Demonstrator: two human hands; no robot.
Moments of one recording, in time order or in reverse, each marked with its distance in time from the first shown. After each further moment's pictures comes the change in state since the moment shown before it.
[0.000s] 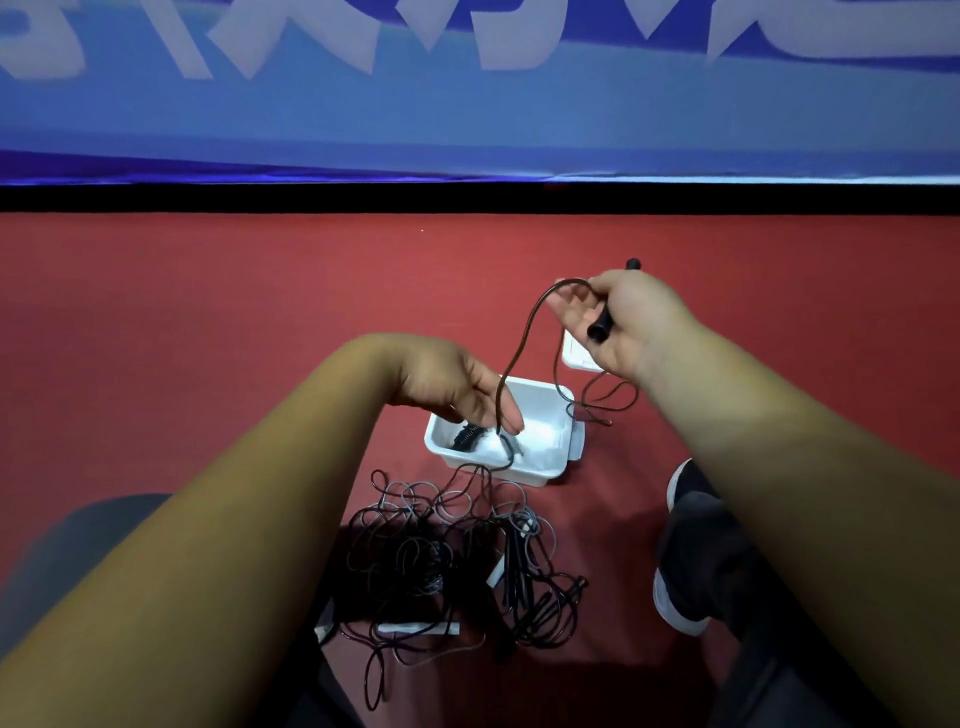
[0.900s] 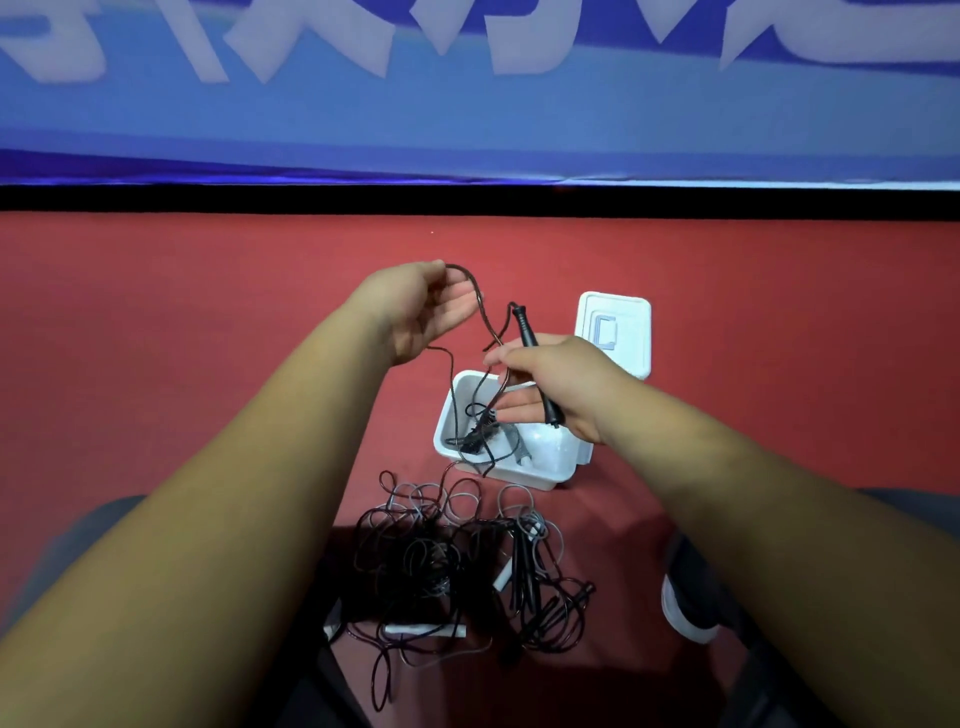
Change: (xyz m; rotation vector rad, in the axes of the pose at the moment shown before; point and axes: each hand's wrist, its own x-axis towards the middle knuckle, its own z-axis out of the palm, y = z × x) left_hand -0.010 0.018 -0.039 -1.144 0.797 0.183; right_hand -0.015 0.064 -0.004 -0.809 -0.287 0.059
